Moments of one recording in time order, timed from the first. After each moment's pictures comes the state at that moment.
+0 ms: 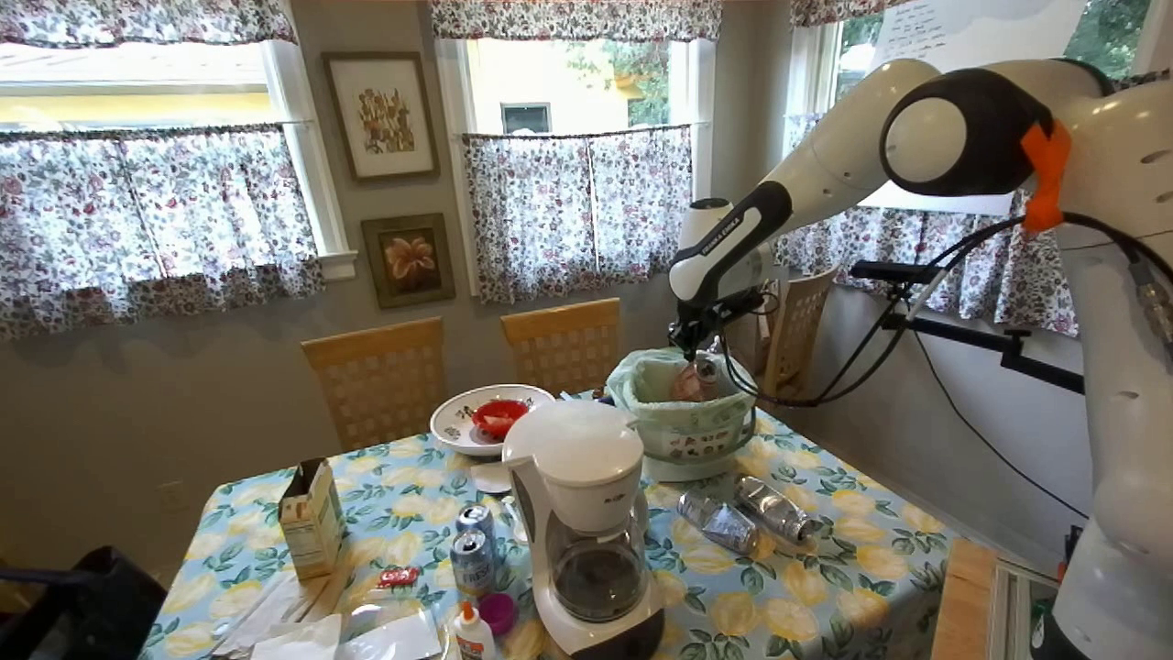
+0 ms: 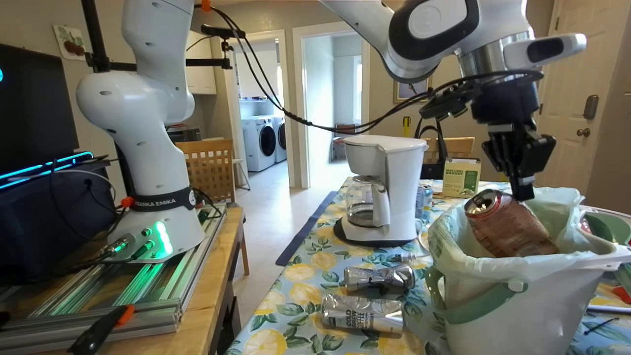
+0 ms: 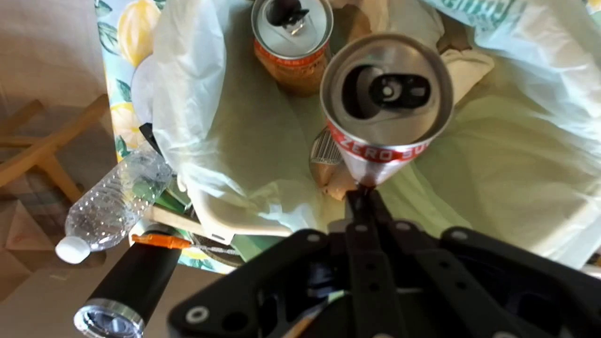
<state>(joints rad) -0.27 0.39 -0.18 -1.88 -0.09 2.56 -0.11</state>
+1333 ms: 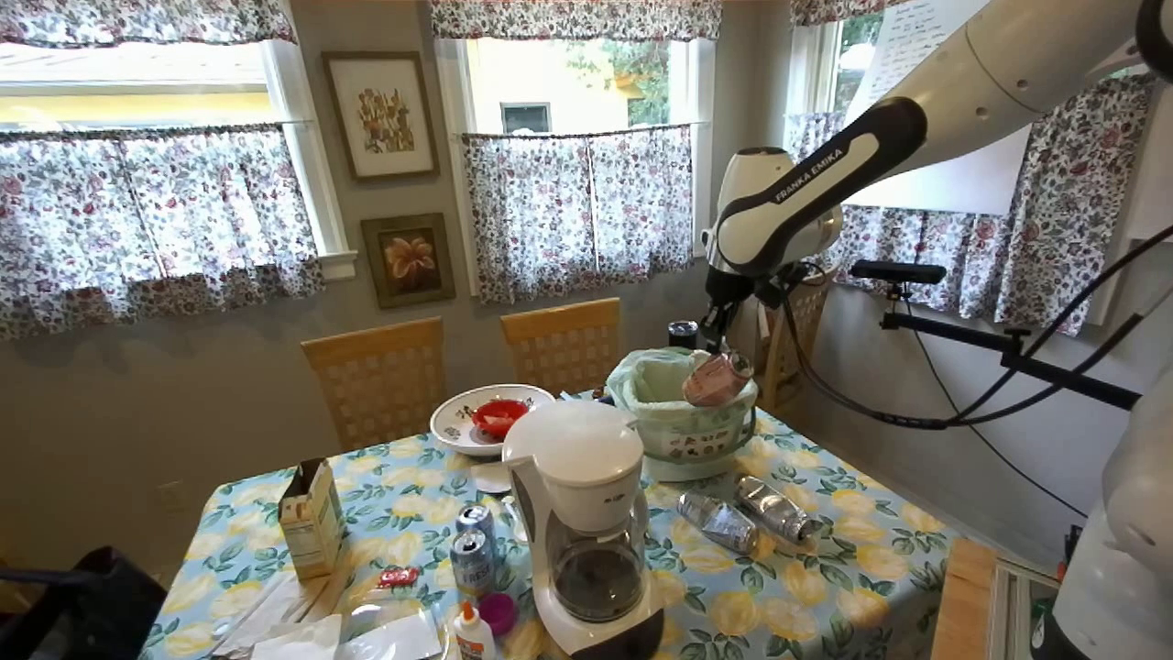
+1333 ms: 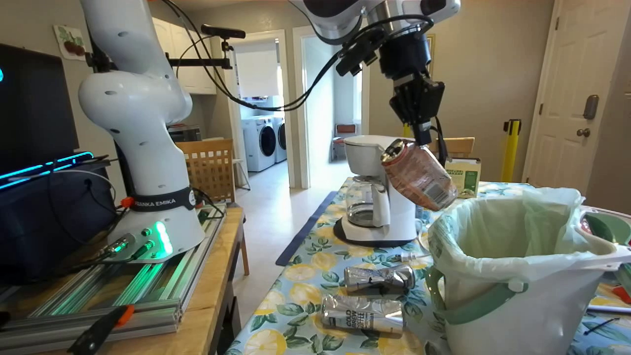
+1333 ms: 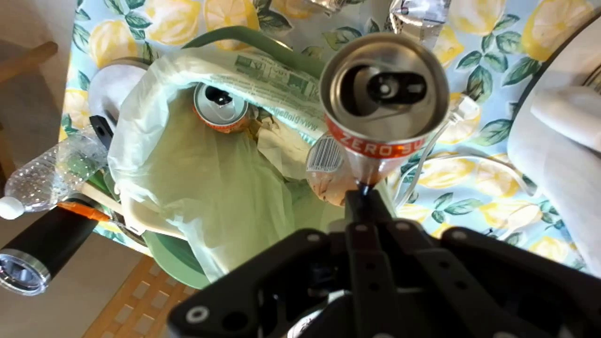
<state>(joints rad) -0.20 -0.11 -0.16 -2.33 -0.11 2.50 -0.34</state>
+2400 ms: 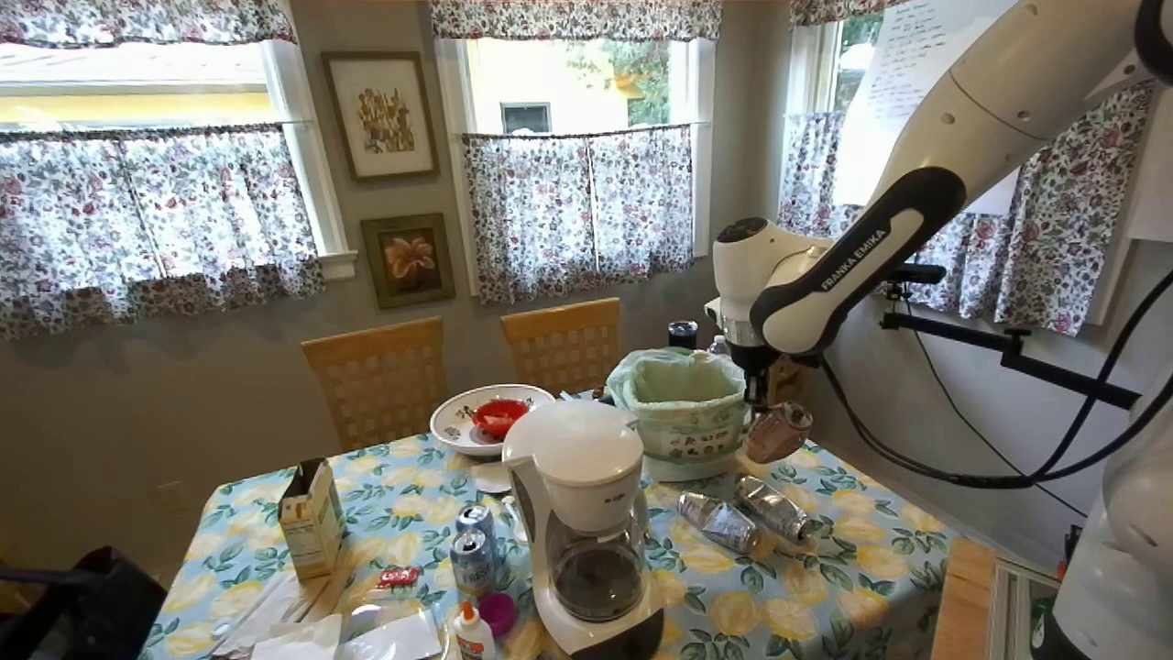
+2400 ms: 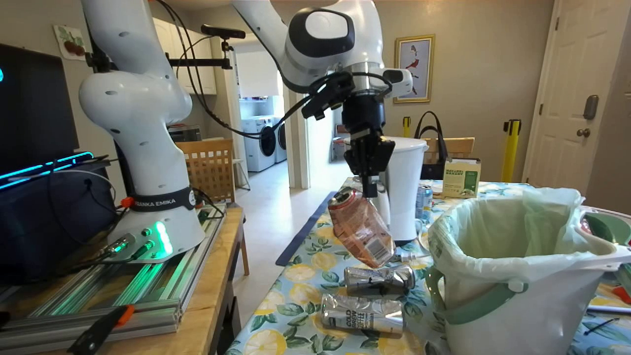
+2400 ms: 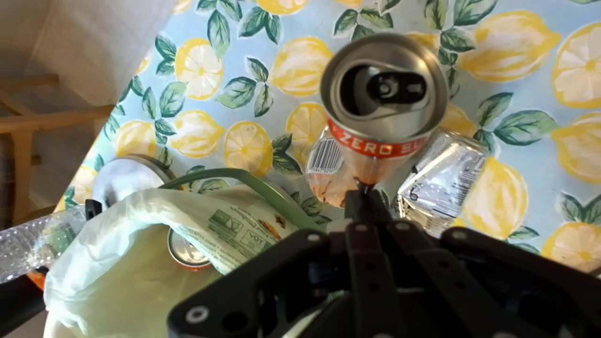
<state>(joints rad) -0.20 -0.09 -0.14 -2.51 -0.56 2.46 -0.16</state>
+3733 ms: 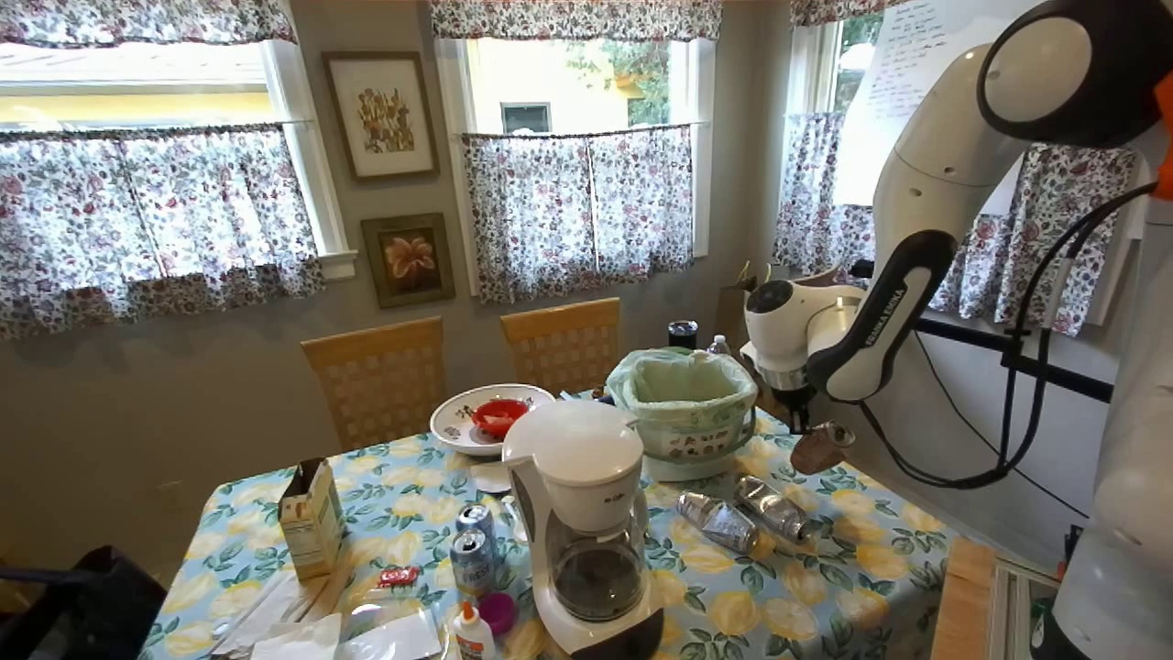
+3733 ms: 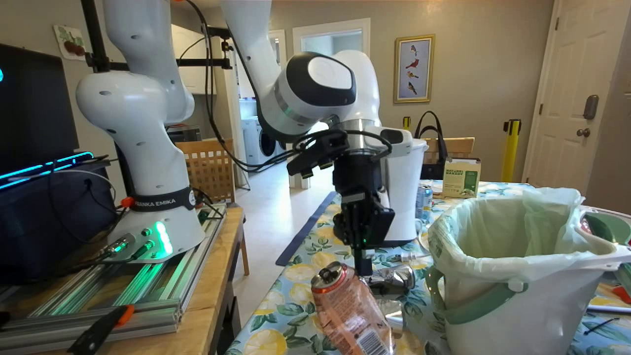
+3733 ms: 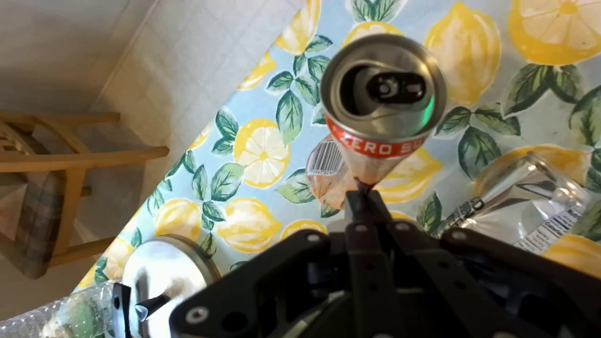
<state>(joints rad) -0.27 0.15 -0.29 -2.50 -1.03 2.64 0.05</state>
